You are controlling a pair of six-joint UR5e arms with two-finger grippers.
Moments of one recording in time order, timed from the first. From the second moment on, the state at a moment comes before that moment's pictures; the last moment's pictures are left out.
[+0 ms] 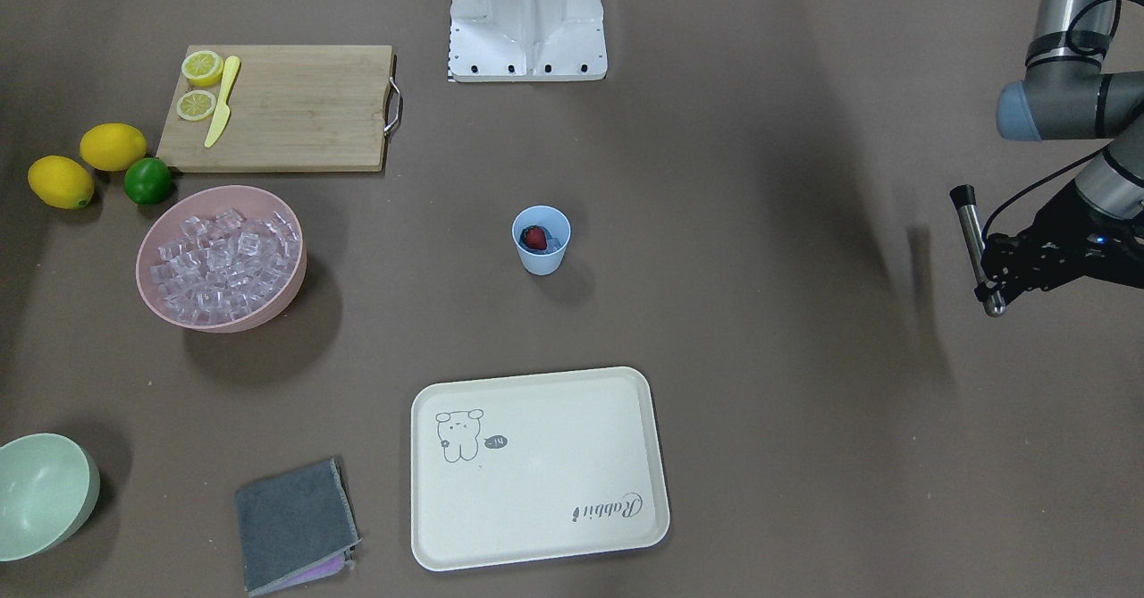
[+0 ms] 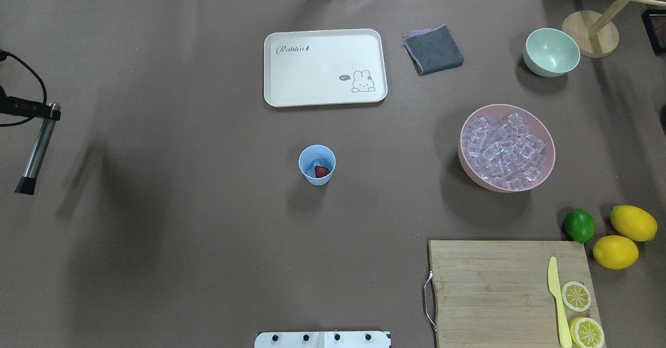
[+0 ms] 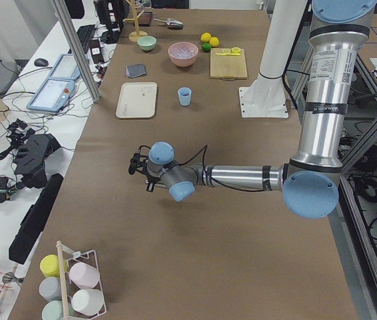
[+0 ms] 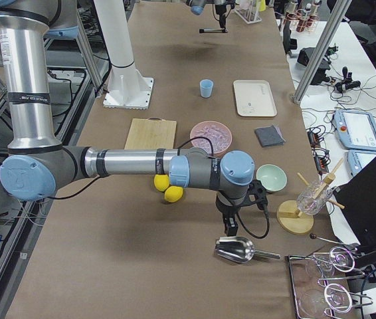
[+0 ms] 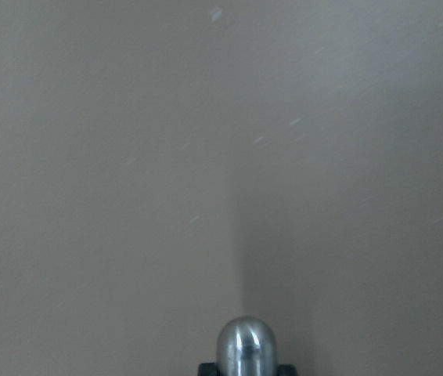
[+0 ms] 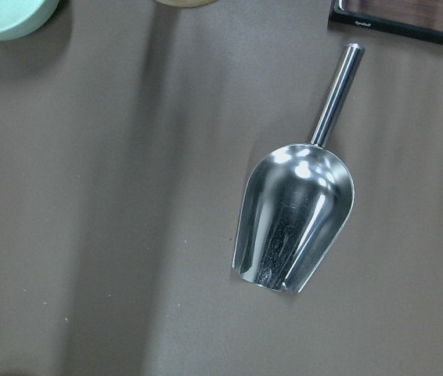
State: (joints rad) left arm -1.12 -1.68 -1.43 -2.50 -2.22 -0.71; right arm 1.63 -1.51 1.58 -1.65 2.32 -0.24
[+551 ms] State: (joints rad) left arm -1.03 -1.90 -1.48 -2.50 -2.20 -0.70; right arm 1.63 -1.50 1.58 -1.65 2.32 -0.24
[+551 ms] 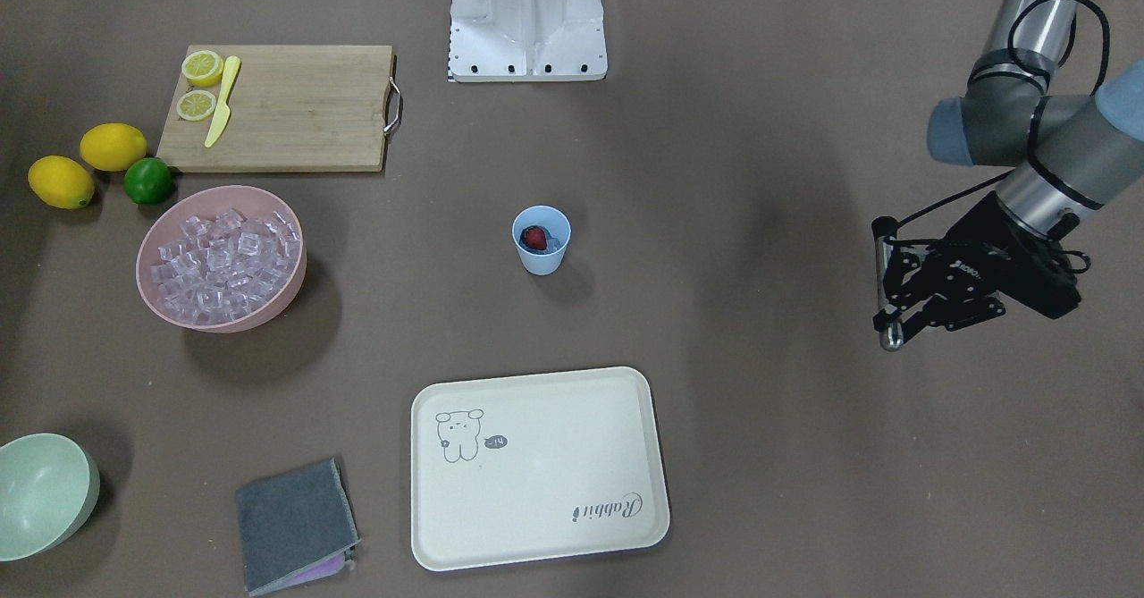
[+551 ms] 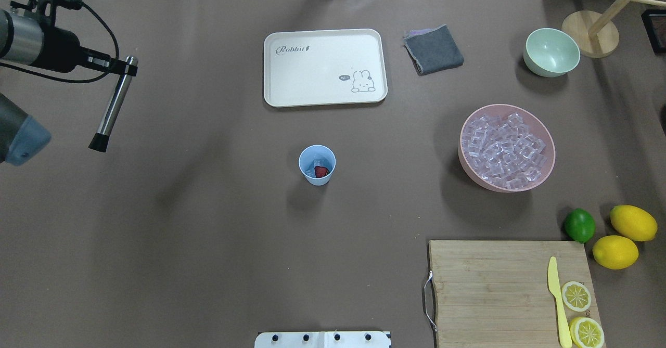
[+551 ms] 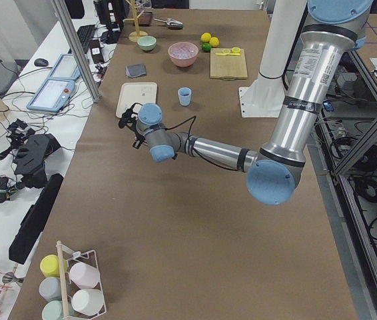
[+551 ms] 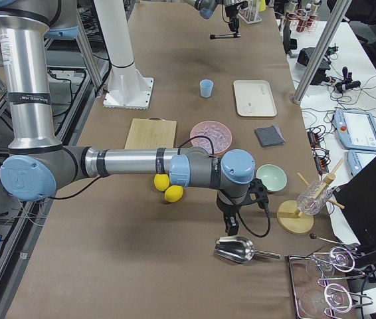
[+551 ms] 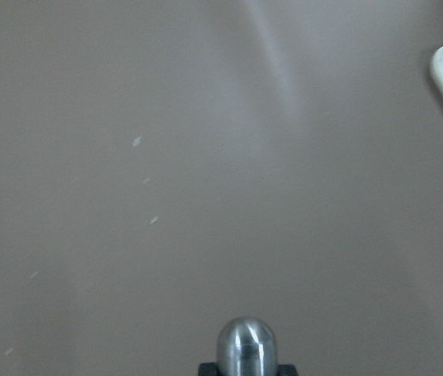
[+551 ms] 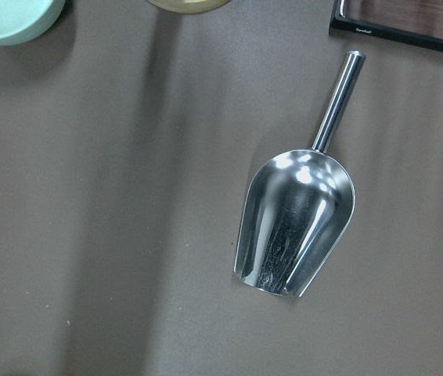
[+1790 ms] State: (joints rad) left arm -0.70 -2.19 -1.61 -2.77 -1.80 -0.84; right arm 1.63 -1.50 1.58 -1.65 2.32 -0.24
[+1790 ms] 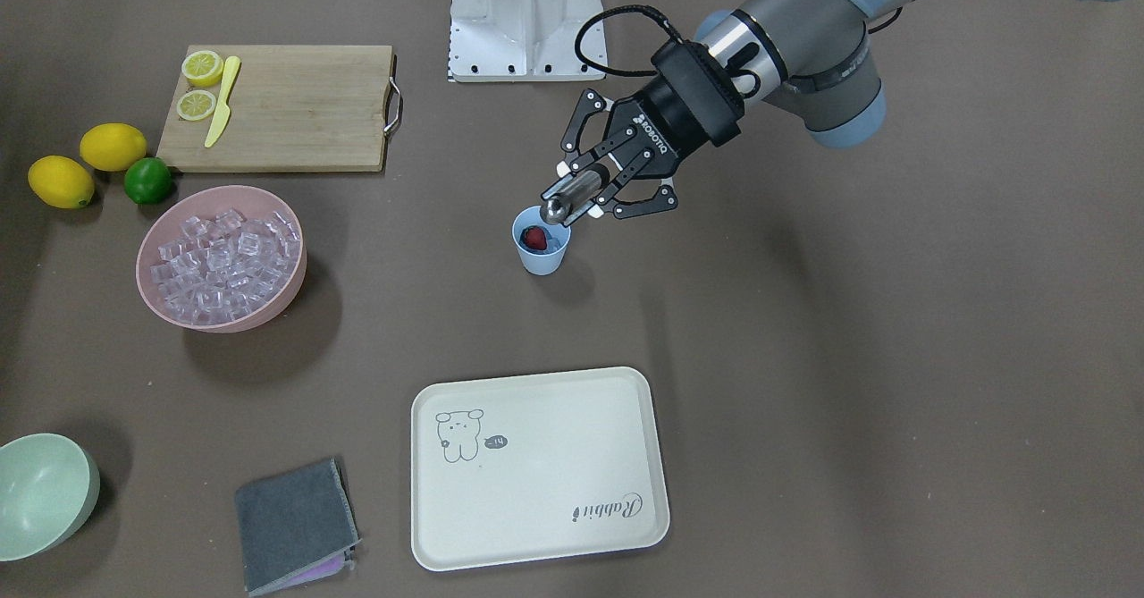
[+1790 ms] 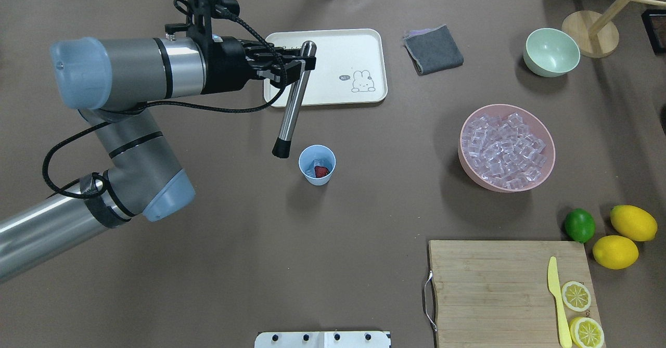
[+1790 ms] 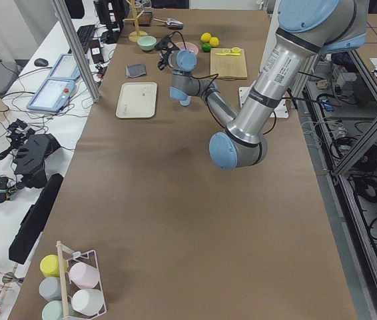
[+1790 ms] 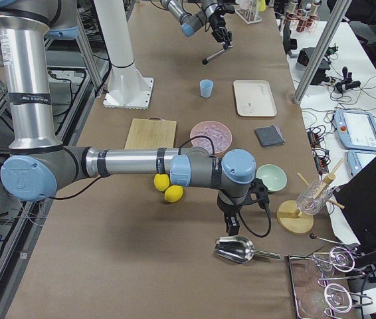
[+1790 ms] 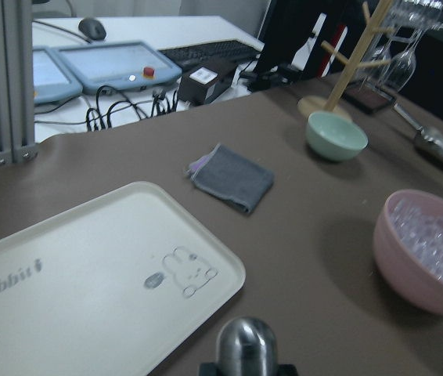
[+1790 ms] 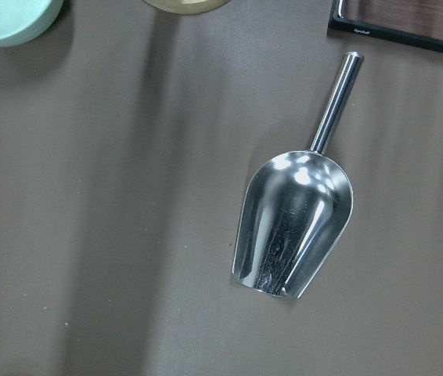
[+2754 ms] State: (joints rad) left arm -0.62 -2.24 -1.31 -3.23 -1.73 -0.79; right arm 1.63 -1.50 1.58 -1.65 2.32 -0.24
